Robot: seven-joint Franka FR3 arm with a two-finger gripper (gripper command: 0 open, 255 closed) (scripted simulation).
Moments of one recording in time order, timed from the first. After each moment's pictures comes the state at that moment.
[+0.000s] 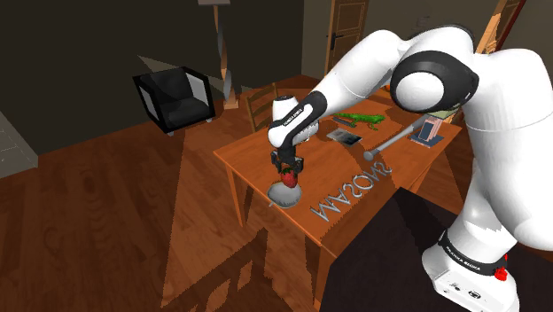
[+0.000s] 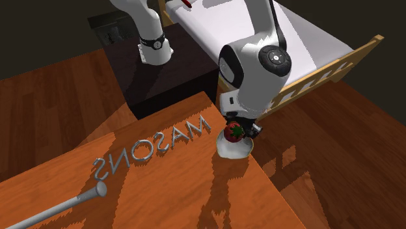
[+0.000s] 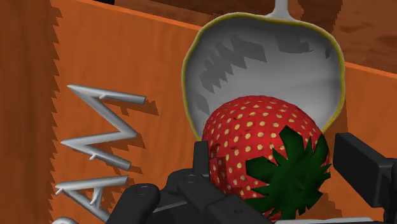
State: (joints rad) arm 0.50 0.56 -0.38 -1.93 0.28 2.38 1.24
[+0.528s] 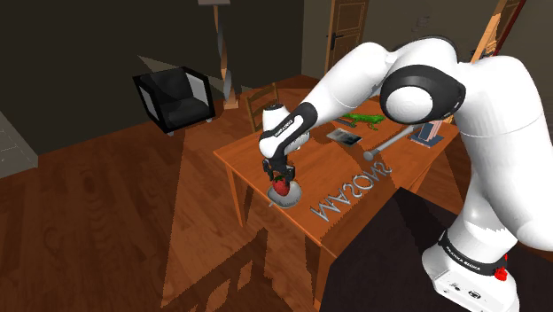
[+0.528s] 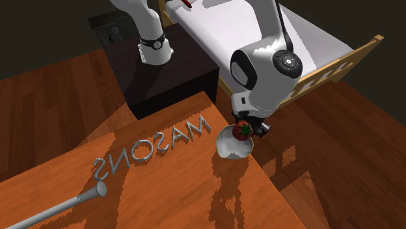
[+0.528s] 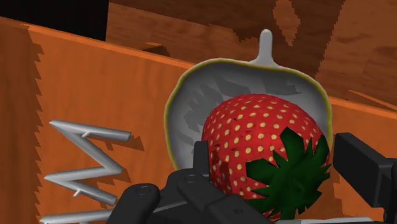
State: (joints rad) arm 0.53 0.63 -0.35 -1.86 0.30 2.40 1.30
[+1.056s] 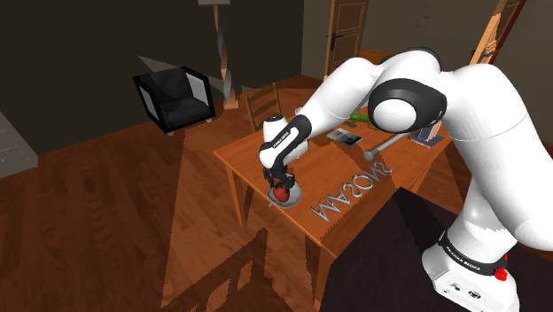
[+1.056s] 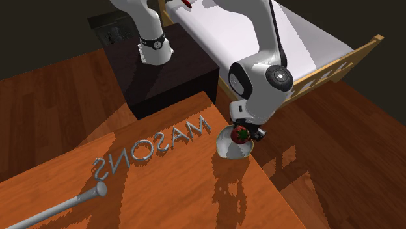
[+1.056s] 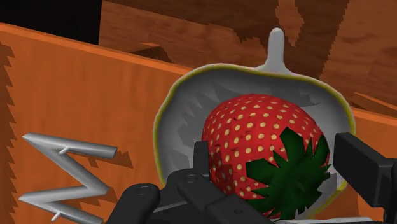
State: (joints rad) arm 0.51 0.72 -0.32 -1.84 0.33 2.46 1.28
